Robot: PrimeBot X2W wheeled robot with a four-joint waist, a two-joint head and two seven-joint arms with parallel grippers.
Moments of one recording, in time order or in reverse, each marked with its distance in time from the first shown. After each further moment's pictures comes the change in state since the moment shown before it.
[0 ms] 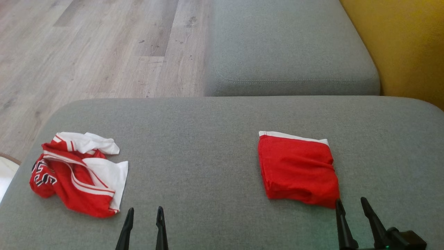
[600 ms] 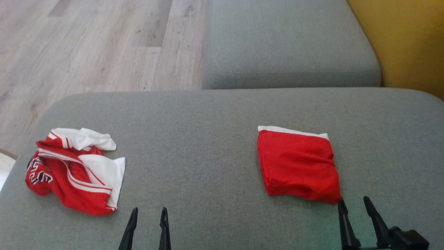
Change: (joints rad) left arm 0.000 0.000 -0.005 0.009 0.020 -0.017 0.000; right arm -0.001 0.000 -0.009 0.002 -0.003 0.000 0.000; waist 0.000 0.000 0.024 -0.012
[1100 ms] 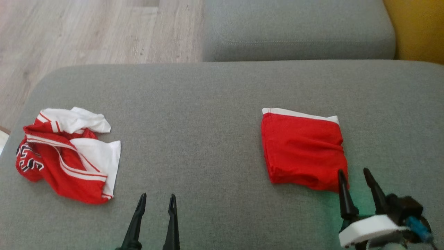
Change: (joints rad) left arm -0.051 0.000 -0.039 -0.002 -0.001 -0.001 0.000; right arm -0.164 -0.007 -0.020 0.114 -0.025 0.000 0.000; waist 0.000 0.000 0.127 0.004
